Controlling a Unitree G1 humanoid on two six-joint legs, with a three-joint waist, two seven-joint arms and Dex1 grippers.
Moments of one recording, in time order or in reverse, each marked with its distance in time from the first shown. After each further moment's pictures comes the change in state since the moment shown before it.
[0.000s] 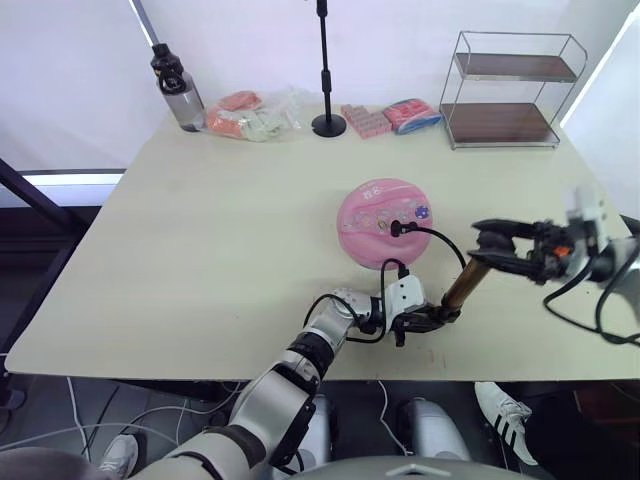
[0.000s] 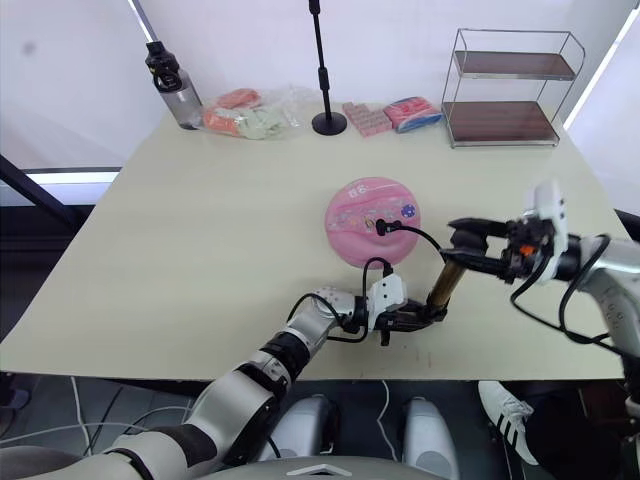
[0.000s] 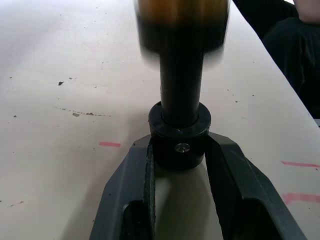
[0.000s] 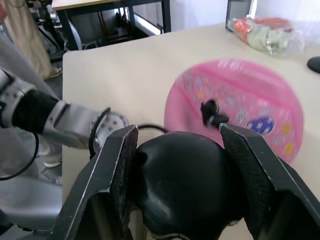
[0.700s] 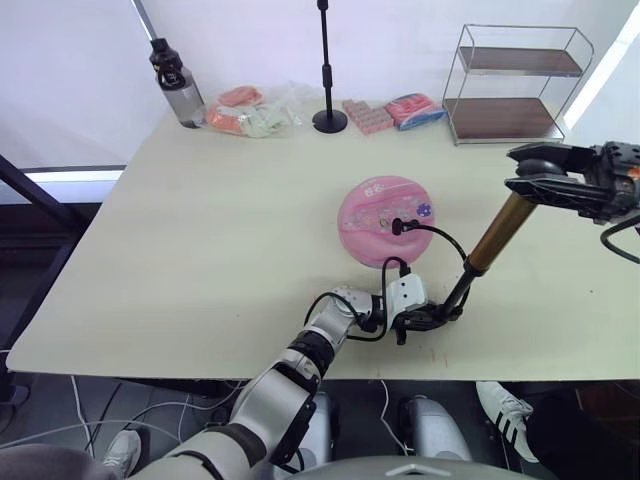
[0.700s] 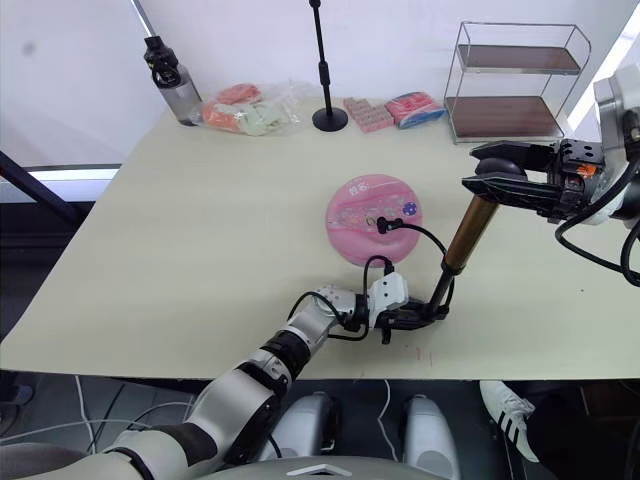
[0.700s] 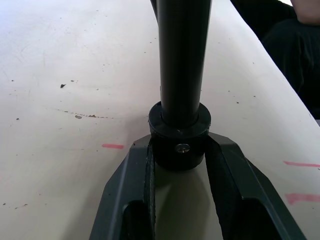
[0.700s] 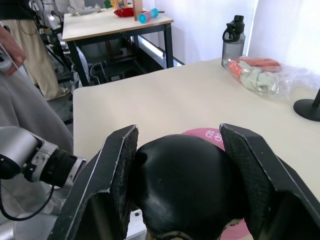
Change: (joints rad) left arm -0.007 -0.002 -0.002 0.000 0.000 -0.015 -0.004; right arm -0.178 -0.109 -0.107 -0.054 0.158 0.251 -0.063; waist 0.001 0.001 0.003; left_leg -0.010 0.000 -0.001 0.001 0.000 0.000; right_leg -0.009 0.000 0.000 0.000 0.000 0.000
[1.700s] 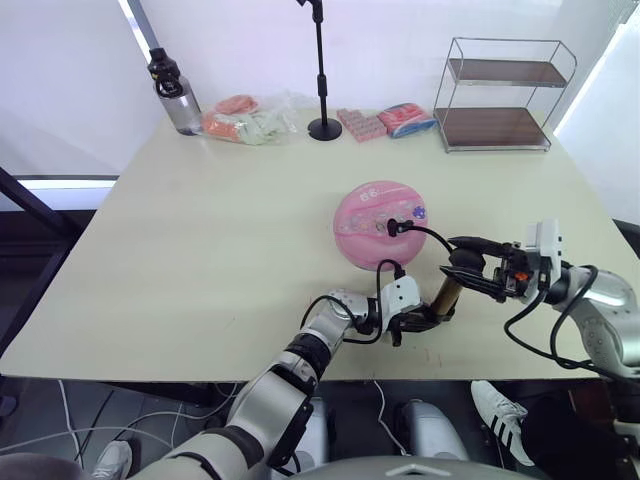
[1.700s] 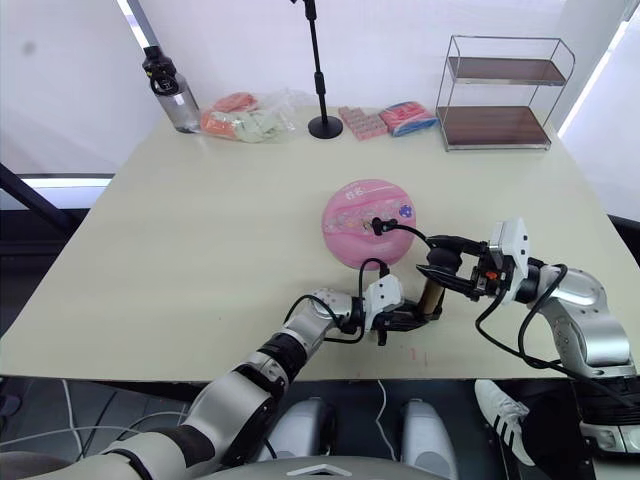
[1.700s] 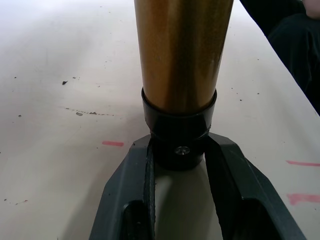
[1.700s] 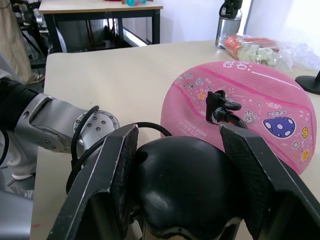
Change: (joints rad) left arm 0.008 0.014 0.002 0.007 0.006 0.010 0.021; right arm 0.322 0.353 0.239 0.131 -0.386 -0.602 0.018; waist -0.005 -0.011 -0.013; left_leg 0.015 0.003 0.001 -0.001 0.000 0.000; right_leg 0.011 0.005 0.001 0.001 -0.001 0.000
